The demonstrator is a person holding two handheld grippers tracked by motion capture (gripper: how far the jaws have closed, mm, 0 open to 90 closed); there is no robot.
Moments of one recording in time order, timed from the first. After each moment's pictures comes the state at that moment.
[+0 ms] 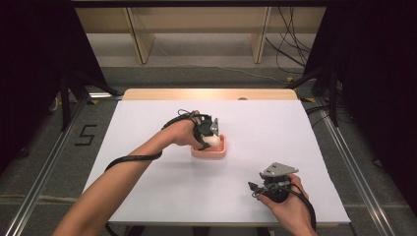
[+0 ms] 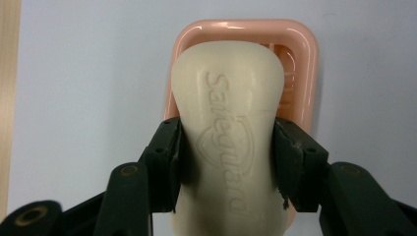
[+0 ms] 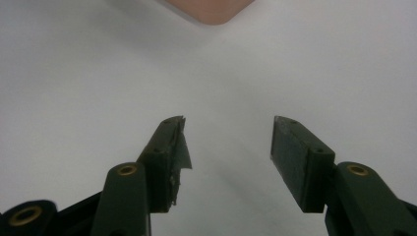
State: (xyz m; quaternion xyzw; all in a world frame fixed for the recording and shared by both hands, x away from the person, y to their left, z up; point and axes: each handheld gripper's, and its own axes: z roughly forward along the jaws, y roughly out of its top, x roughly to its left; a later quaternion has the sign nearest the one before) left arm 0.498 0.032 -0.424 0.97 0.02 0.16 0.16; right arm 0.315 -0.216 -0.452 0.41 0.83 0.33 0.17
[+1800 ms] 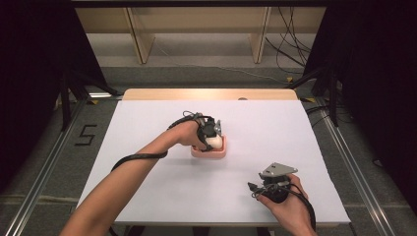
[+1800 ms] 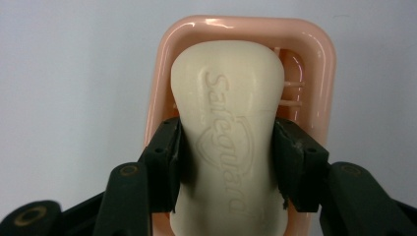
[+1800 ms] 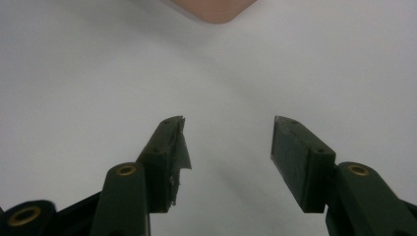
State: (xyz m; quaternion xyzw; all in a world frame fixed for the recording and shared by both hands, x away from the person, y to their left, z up) left arm 0.508 0.023 -0.442 0.98 0.04 0.13 0.16; right arm 0.315 -0.216 -0.452 0.41 0.84 0.32 0.16
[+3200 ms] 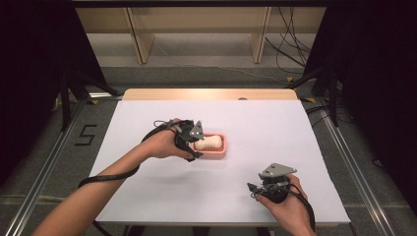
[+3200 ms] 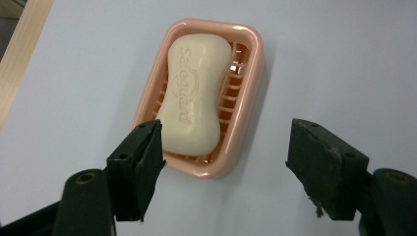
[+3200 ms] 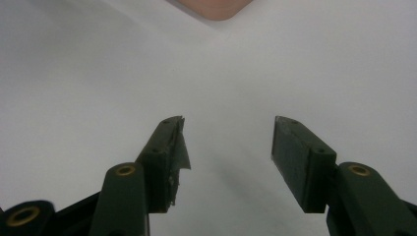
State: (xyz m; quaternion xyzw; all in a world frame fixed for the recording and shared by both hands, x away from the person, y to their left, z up) left arm 0.448 0.082 -0.409 0.95 0.11 0.16 0.26; right arm 0.315 -0.214 -0.454 0.41 0.84 0.32 0.17
